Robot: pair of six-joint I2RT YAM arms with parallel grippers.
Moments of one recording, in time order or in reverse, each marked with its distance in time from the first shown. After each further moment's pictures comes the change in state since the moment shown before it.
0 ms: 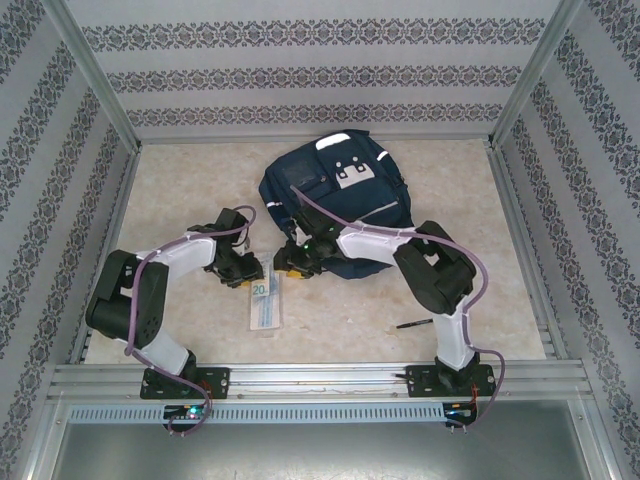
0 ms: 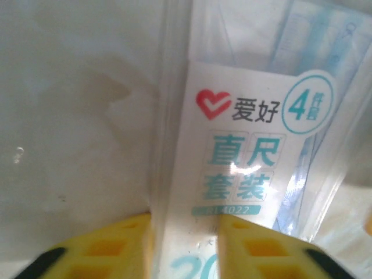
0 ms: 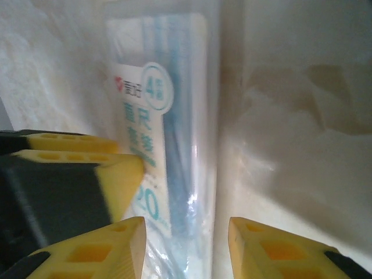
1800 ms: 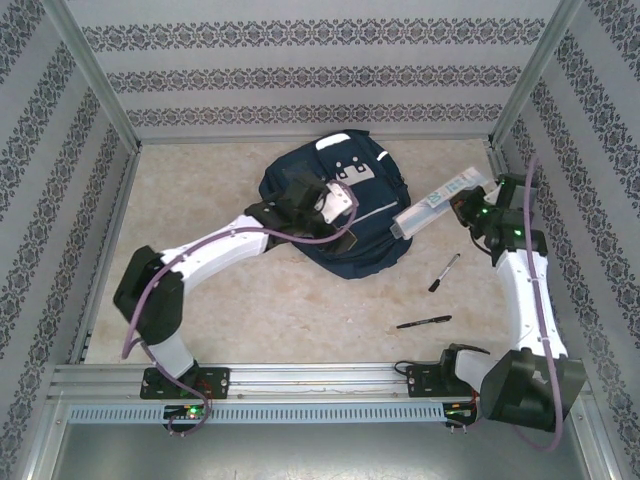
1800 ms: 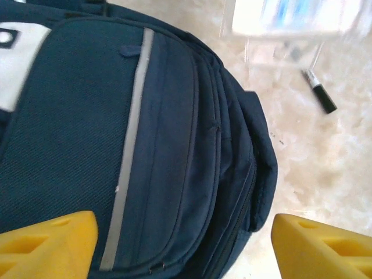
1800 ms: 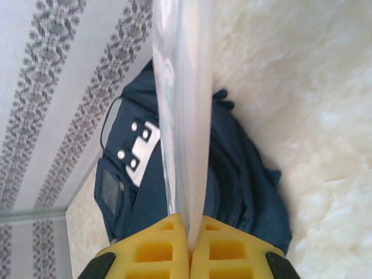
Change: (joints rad) left arm -0.444 0.145 0.523 0.245 -0.078 0.730; right arm -1.023 -0.927 -0.349 -0.160 0.146 -0.106
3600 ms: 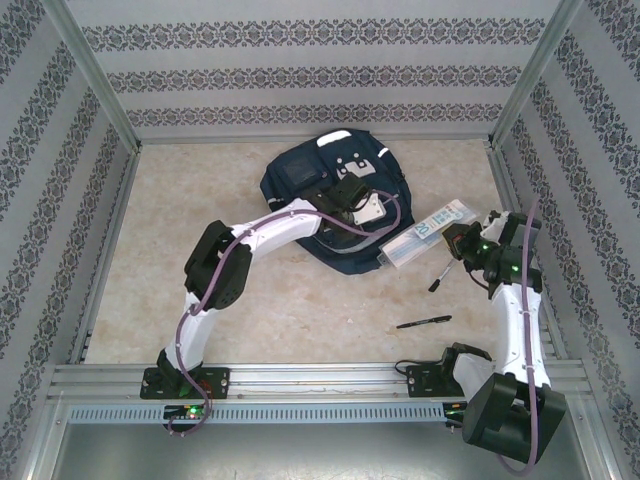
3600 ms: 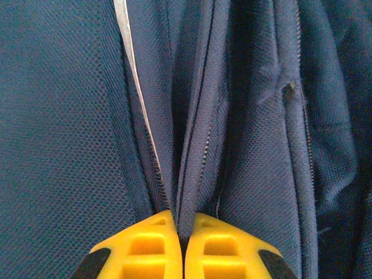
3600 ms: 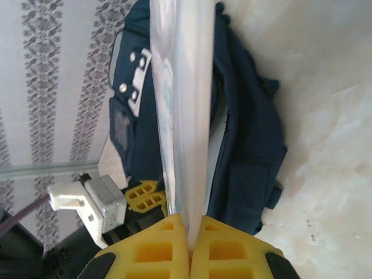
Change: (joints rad) left arm -0.042 0.404 0.436 -0.244 -0.267 0.242; right arm -0.097 -0.150 -0.288 0.066 -0.335 0.016
